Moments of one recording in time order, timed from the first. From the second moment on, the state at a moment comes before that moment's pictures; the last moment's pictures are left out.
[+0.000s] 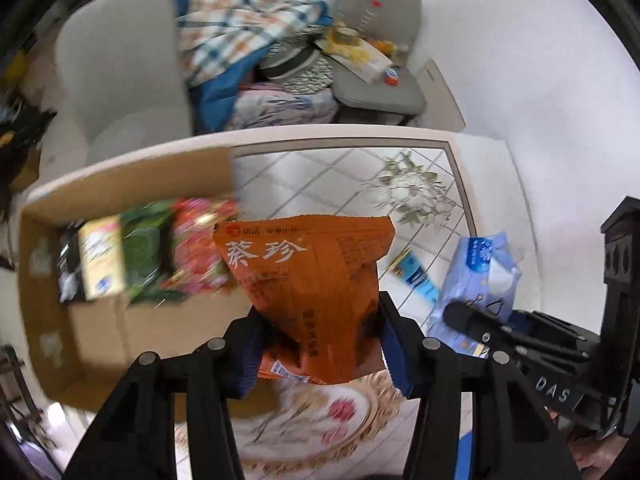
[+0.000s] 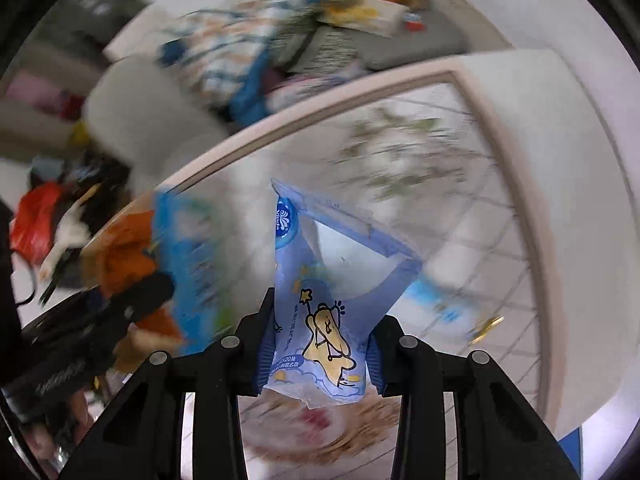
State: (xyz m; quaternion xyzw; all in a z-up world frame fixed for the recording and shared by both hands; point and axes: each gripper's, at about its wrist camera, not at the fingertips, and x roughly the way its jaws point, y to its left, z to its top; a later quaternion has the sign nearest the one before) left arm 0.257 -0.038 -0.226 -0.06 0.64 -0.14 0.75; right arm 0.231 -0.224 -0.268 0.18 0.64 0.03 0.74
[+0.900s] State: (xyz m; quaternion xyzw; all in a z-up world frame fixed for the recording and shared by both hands) left arm 0.239 0.234 -0.324 -0.10 0.73 0.01 0.67; right arm 0.247 0.137 -0.351 0.03 0.71 0.16 0.68
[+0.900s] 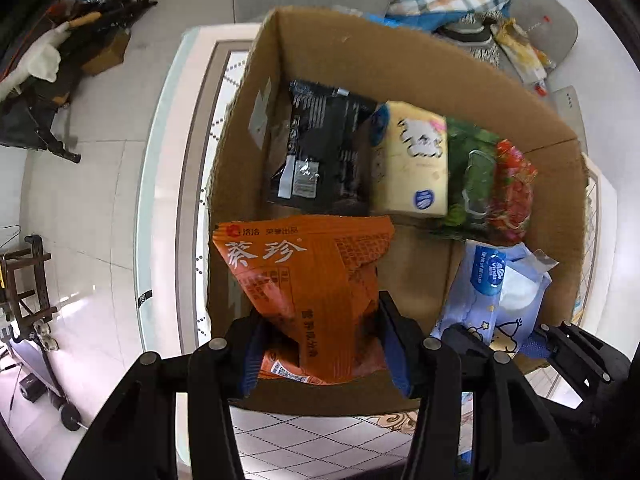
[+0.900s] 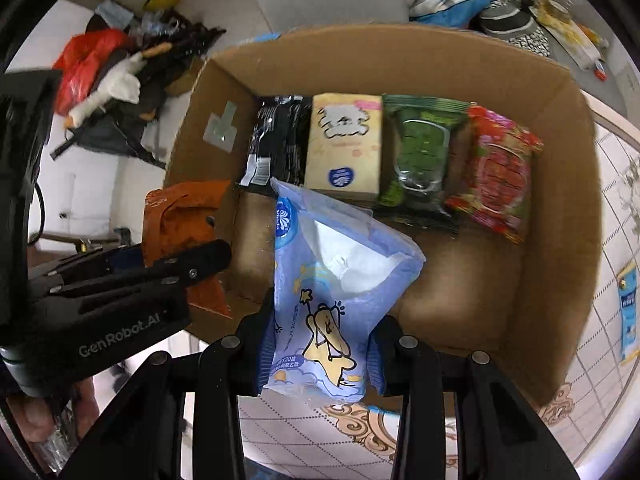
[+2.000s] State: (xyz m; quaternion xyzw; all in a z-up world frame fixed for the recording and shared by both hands) left arm 0.203 0.073 -0.211 0.14 0.60 -0.06 0.78; right arm 0.196 0.005 -0.270 0.01 0.67 0.11 0.73
